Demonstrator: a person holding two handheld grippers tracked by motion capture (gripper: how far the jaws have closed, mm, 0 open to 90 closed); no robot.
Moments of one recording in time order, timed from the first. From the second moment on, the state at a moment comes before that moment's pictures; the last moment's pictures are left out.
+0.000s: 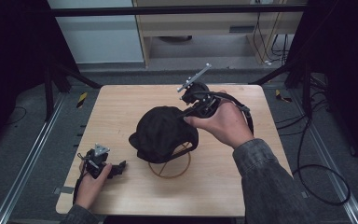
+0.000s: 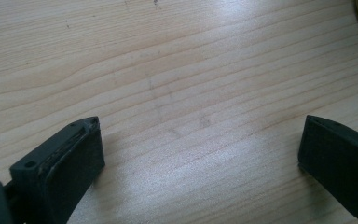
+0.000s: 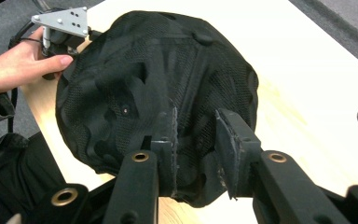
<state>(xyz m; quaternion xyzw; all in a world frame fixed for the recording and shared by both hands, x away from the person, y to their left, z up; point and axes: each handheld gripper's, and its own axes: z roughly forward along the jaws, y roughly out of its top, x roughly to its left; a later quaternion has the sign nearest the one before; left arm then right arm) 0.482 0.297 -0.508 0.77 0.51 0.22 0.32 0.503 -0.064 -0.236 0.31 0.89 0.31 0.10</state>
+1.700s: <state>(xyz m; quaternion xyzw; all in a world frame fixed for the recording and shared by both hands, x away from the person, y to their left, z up) 0.482 0.297 -0.508 0.77 0.51 0.22 0.31 0.486 -0.138 -0.241 0.37 0.86 0.32 0.15</state>
